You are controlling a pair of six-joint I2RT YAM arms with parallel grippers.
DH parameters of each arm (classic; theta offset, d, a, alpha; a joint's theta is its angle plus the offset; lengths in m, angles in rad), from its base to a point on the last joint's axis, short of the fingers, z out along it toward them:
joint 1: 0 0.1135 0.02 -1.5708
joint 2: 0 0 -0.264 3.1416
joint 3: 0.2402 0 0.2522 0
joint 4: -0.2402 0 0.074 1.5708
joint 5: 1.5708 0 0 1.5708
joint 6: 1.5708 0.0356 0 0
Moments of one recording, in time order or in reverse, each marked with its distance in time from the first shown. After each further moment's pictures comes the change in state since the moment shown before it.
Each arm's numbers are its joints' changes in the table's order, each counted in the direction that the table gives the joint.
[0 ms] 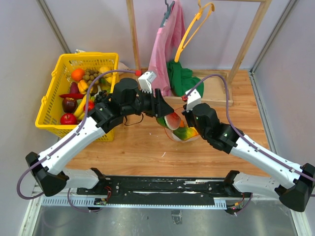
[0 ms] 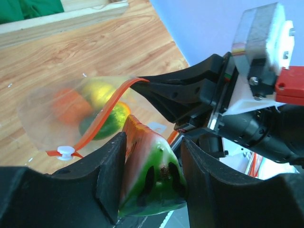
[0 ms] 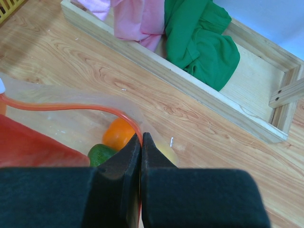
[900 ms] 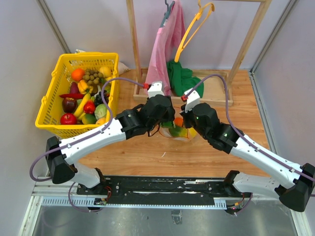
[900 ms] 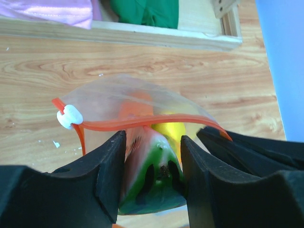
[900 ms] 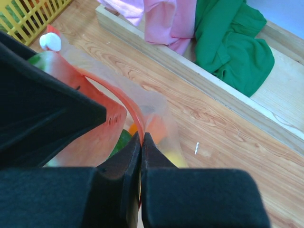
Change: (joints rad) left arm -0.253 0.188 0.033 -0.091 -0.781 -0.167; right arm 0.000 0.000 0.000 0.017 -0.107 0.056
